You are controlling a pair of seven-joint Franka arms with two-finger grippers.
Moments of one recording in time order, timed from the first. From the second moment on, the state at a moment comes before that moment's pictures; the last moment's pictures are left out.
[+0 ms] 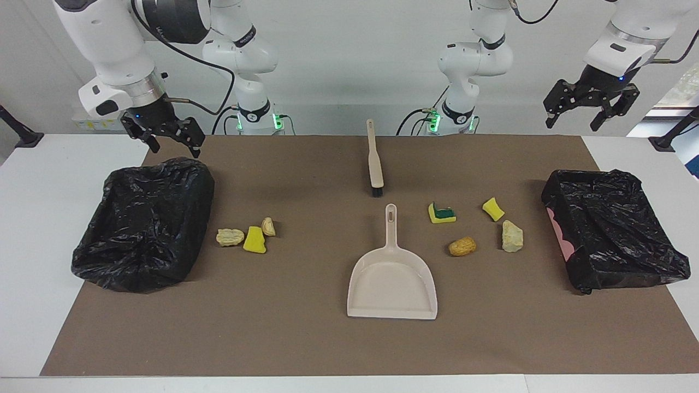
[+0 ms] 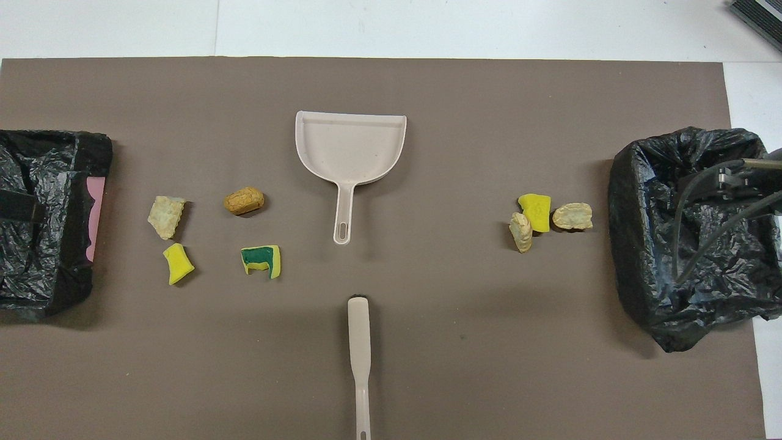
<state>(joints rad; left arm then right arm) -0.10 -0.04 0.06 -1.47 0.01 1.46 0.13 -0.07 0.01 0.05 -1.58 -0.03 1.56 0.13</state>
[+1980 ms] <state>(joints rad) -0.33 -0.10 0.02 -1.65 -0.04 1.56 -0.02 0.09 0.16 0.05 -1.59 0.06 1.77 0.14</state>
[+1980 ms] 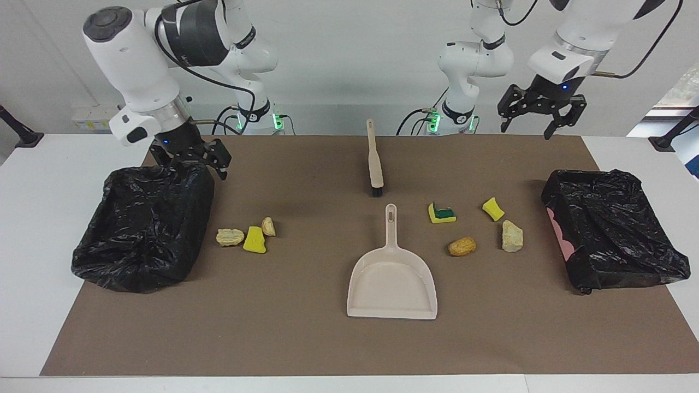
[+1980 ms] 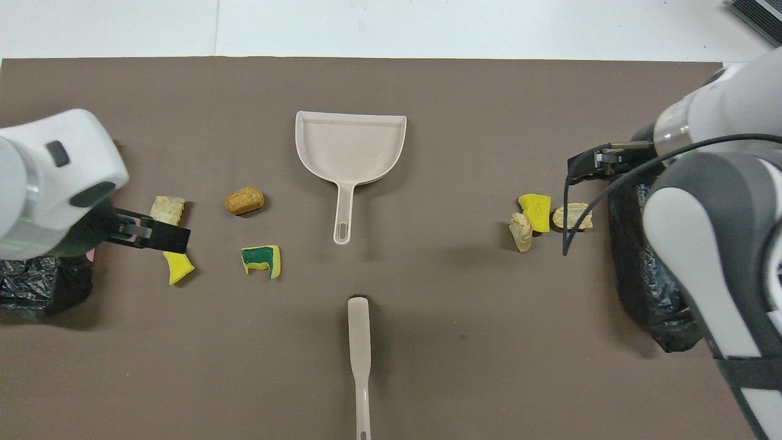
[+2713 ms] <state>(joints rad) -0.72 -0.29 0.01 -2.15 -0.04 1.81 -0.45 0.38 0.44 0.06 -1.46 0.05 2.01 0.43</state>
